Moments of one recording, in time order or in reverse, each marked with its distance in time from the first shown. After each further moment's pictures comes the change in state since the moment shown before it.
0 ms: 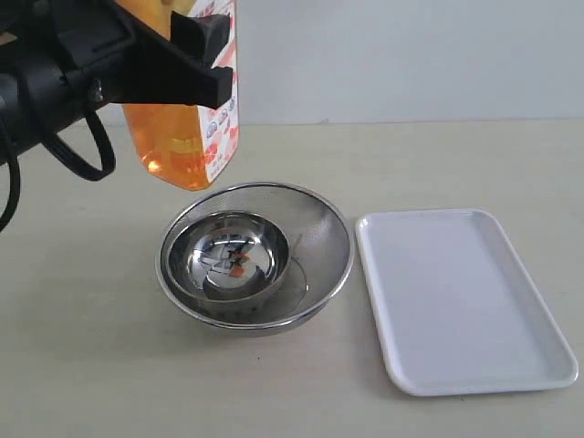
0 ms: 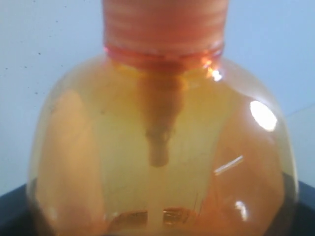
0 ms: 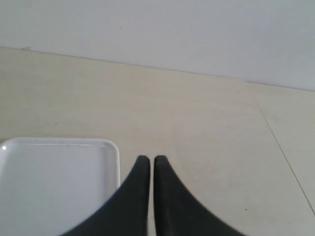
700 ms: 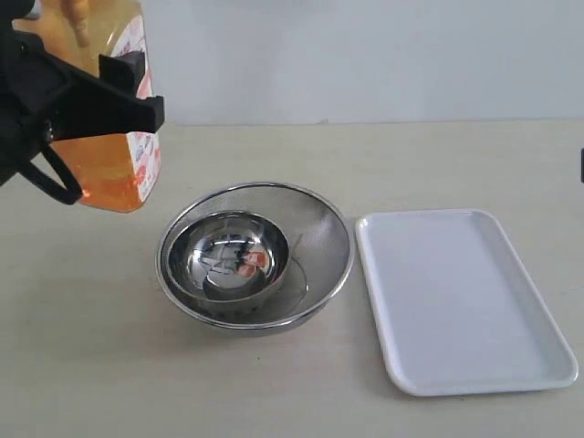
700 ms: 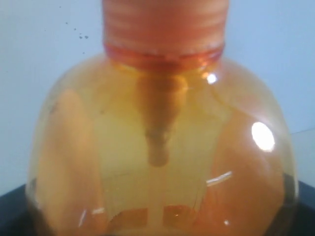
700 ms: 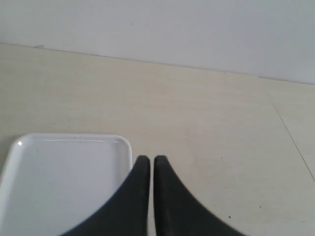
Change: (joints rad) left arm 0.051 -0.002 0.127 -0.162 -0.215 0.055; right arm 0.000 0.000 0.000 0.034 -0.030 -0.002
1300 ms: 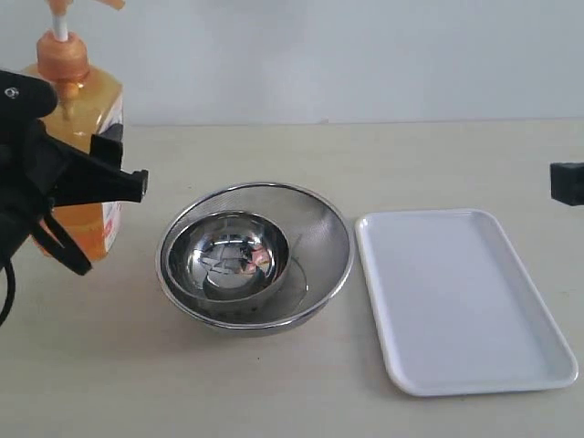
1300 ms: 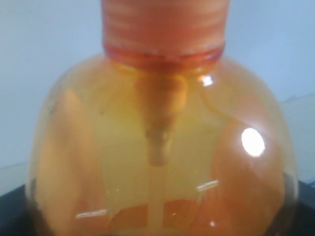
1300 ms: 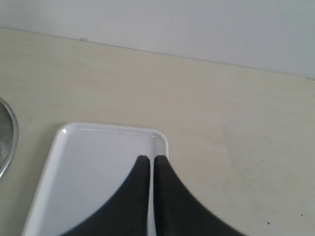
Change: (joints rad) left arm 0.023 0.105 0.151 0.016 -0.181 -0.086; right arm 0.000 0.000 0.000 0.088 -0.111 -0.067
